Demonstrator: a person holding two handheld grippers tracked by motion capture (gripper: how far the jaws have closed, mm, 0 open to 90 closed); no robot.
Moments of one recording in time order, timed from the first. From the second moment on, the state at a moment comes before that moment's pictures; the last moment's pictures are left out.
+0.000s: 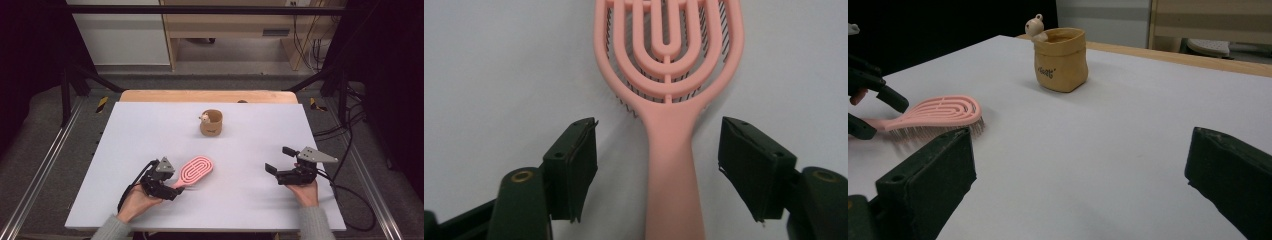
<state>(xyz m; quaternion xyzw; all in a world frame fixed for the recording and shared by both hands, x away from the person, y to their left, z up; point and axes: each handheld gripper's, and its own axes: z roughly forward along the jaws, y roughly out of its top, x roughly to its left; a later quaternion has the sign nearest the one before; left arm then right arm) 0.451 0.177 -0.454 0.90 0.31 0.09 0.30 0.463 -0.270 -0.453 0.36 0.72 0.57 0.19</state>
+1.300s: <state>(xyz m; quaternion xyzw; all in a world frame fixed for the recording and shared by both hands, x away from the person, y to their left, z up) 0.455 0.164 -0.455 0.91 0.31 0.08 0.26 0.463 -0.270 -0.453 0.36 0.72 0.57 0.19</state>
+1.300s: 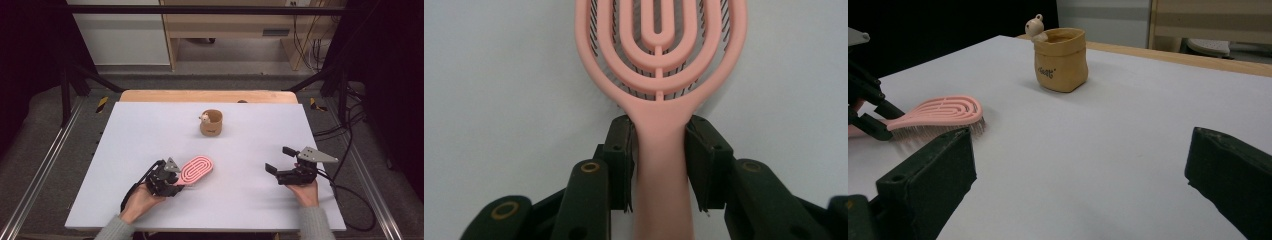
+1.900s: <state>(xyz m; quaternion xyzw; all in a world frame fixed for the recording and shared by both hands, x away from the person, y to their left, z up) 0.457 0.165 -0.455 0.91 0.31 0.08 0.26 0.463 -0.270 -0.454 0.36 0.72 0.57 0.19</state>
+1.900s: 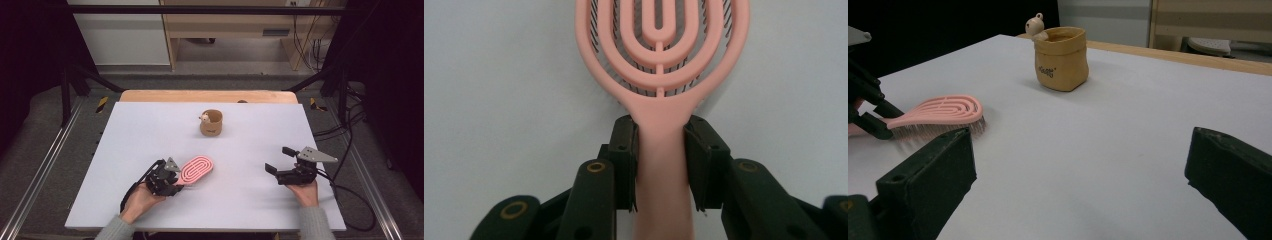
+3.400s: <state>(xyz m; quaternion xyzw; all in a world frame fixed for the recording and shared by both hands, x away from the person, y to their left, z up) 0.451 0.191 -0.435 0.85 0.35 0.15 0.35 0.464 -0.264 -0.452 0.36 0.72 0.57 0.18</state>
